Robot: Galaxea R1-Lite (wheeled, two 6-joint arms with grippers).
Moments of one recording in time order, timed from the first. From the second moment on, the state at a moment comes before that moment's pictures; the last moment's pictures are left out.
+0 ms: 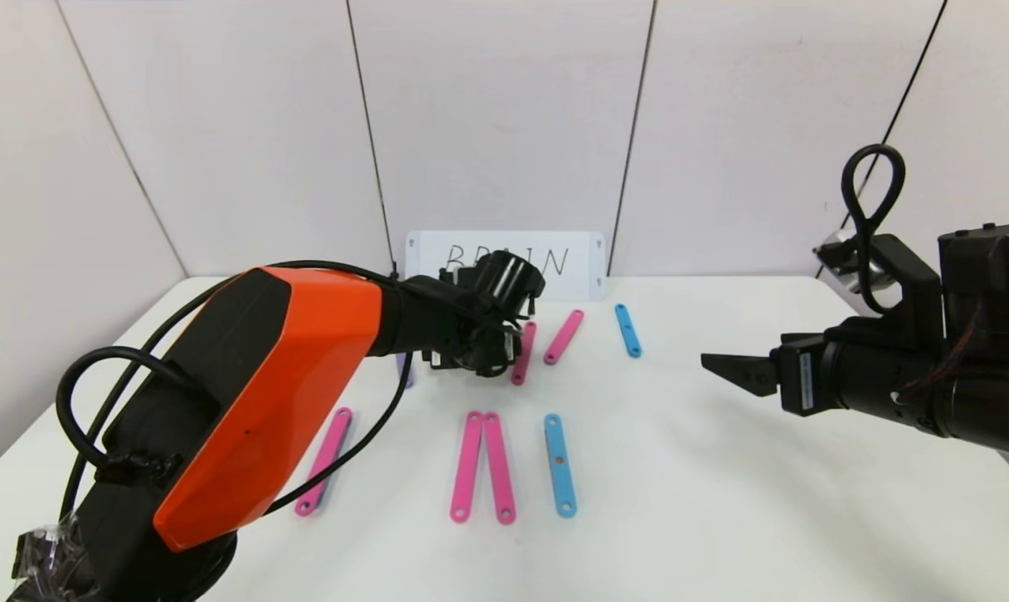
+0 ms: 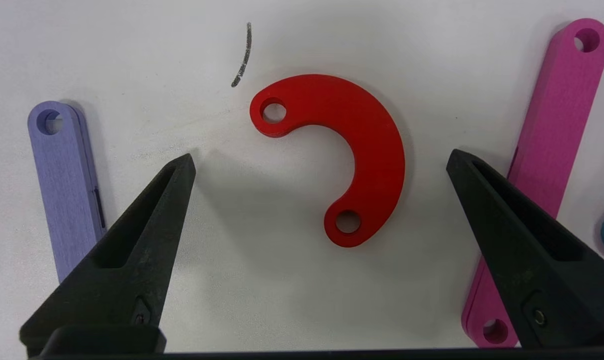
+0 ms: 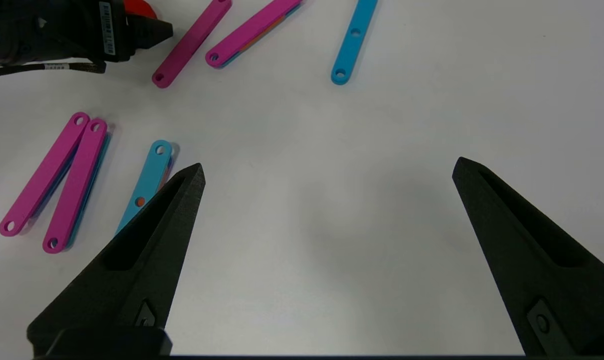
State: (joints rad) left arm -0.62 2.47 -1.99 0.34 0.51 -0.53; right arm 0.33 1.48 -0.73 -0.27 0.03 0.07
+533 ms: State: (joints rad) left arm -0.62 2.48 -1.99 0.34 0.51 -0.54; right arm 0.33 1.48 -0.73 -0.27 0.03 0.07
